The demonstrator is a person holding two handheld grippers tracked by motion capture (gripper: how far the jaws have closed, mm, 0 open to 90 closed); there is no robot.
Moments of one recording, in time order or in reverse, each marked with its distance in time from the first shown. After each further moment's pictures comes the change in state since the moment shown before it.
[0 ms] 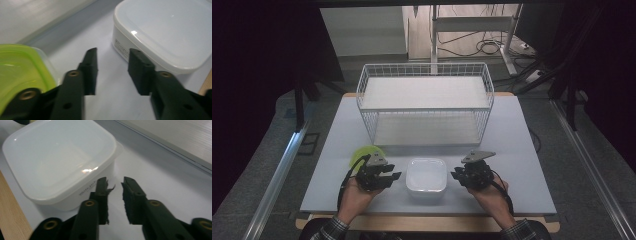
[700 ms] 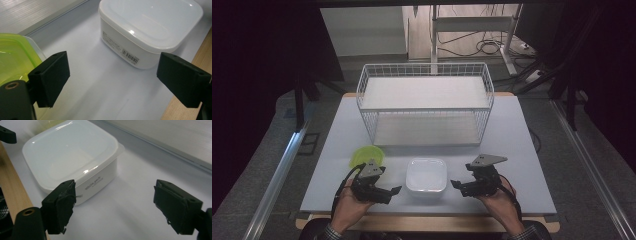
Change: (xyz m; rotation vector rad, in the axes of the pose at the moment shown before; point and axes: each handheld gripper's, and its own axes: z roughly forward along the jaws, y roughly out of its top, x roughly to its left) left arm -0.010 -0.020 -0.010 -0.046 -0.038 0.024; right arm -0.004 -0.016 -0.014 -0.090 0.051 0.020
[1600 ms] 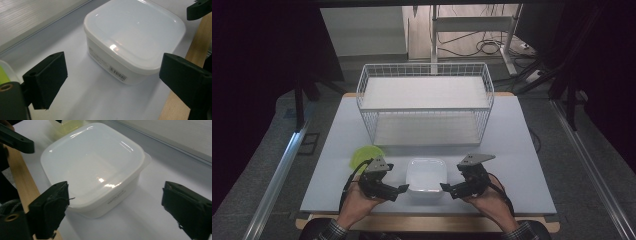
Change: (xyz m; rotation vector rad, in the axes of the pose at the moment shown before) left arm -0.002 0.019 0.014 -0.021 -0.085 -0.004; right arm 0.018 0.015 0.016 0.025 0.065 0.012
